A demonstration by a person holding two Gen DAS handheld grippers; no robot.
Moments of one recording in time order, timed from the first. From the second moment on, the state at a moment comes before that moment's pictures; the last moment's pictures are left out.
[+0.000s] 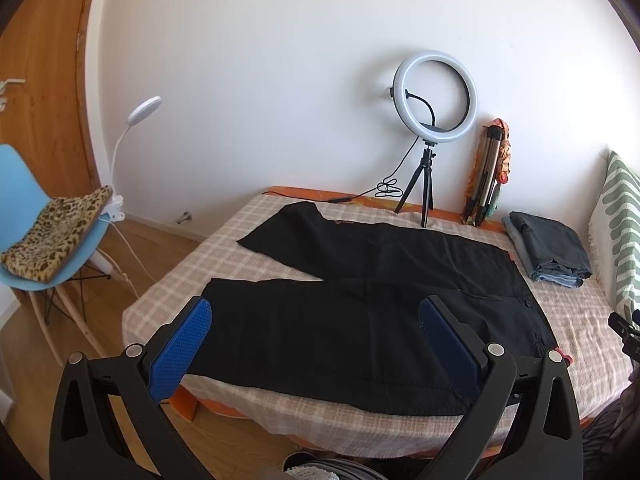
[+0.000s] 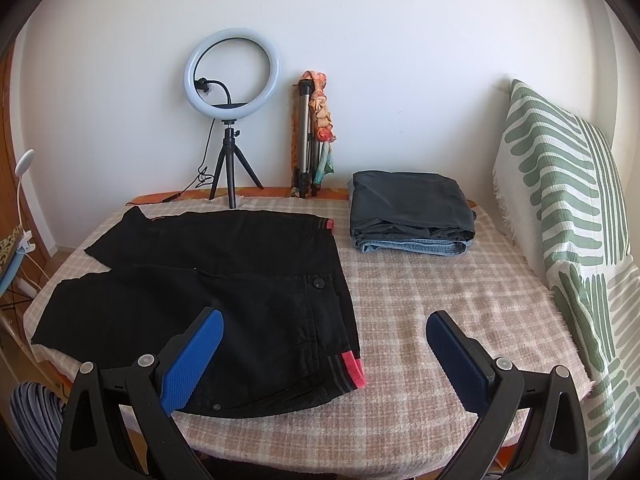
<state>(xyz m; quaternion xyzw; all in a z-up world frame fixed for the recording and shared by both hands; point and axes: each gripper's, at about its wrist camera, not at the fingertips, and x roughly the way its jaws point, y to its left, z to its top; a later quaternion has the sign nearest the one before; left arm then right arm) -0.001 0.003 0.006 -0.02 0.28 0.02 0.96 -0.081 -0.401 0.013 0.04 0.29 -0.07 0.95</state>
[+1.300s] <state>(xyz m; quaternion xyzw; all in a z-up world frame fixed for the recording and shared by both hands) -0.002 0.004 0.005 -0.02 0.27 0.02 0.96 -0.077 -0.396 0.015 0.03 0.30 -0.06 0.95</state>
